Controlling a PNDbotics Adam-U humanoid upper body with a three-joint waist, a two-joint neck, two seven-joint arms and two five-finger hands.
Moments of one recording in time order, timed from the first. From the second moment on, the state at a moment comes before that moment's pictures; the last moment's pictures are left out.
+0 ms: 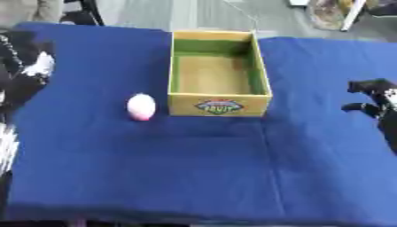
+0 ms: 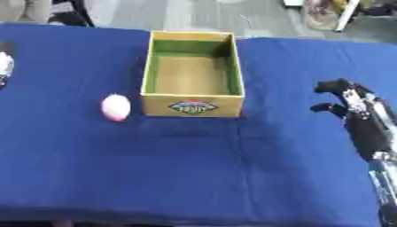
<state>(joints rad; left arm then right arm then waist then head) -0.13 0.41 0.20 -1.86 -0.05 0.07 0.16 -0.28 -0.35 0.06 -1.62 -0.27 -0.08 0.20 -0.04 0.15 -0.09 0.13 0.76</state>
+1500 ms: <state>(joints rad) -0.32 0.60 0.01 -1.77 -0.44 0.04 -0.31 -0.27 -0.35 0.06 -1.62 -0.27 -0.08 0.20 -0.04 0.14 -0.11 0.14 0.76</state>
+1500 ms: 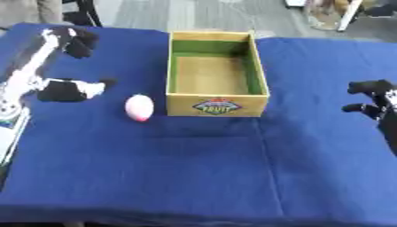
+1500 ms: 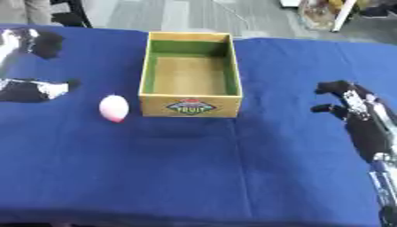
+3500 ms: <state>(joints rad) -0.64 0.58 -0.26 -1.22 -0.60 -0.13 -0.56 -0.27 -0.35 0.08 -1.61 -0.27 -0.07 0.23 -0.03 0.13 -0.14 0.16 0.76</state>
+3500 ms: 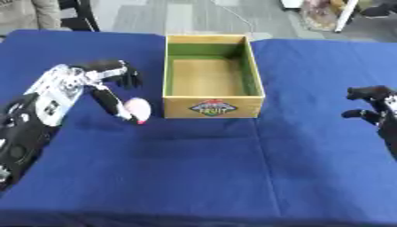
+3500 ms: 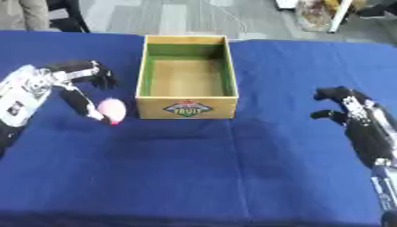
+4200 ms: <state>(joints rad) -0.66 0.54 -0.27 -1.15 -0.70 -0.14 -0.49 -0.27 -0.34 0.08 -1.60 -0.26 -0.07 0.23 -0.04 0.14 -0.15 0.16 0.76</state>
